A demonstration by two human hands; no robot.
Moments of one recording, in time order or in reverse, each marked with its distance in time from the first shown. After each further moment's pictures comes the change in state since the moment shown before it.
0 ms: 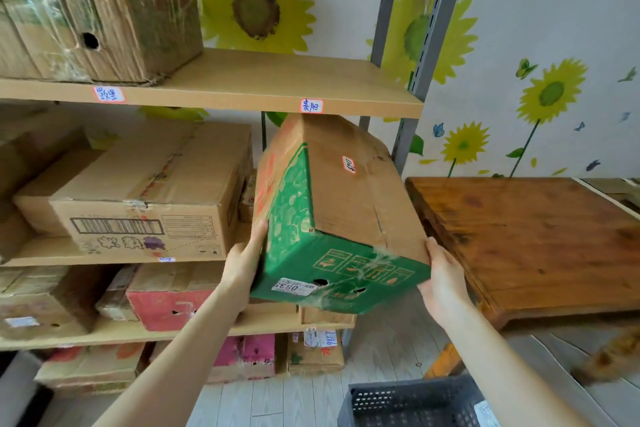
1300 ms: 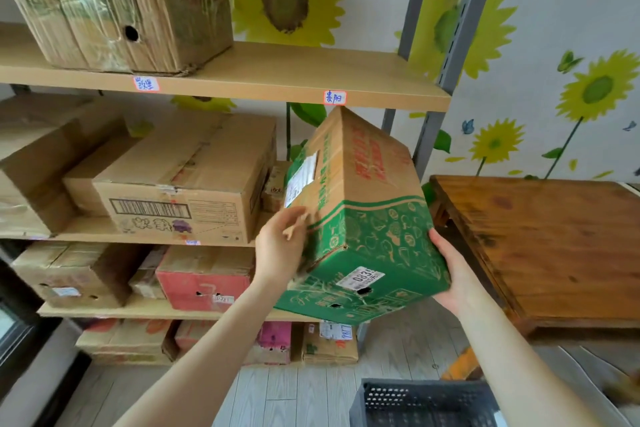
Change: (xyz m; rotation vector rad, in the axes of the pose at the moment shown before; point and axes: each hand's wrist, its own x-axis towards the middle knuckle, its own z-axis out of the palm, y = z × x) left_hand -0.040 0.008 0.021 0.362 0.131 0.633; right_hand 0.026 0.008 -0.008 0.106 -0.441 0.327
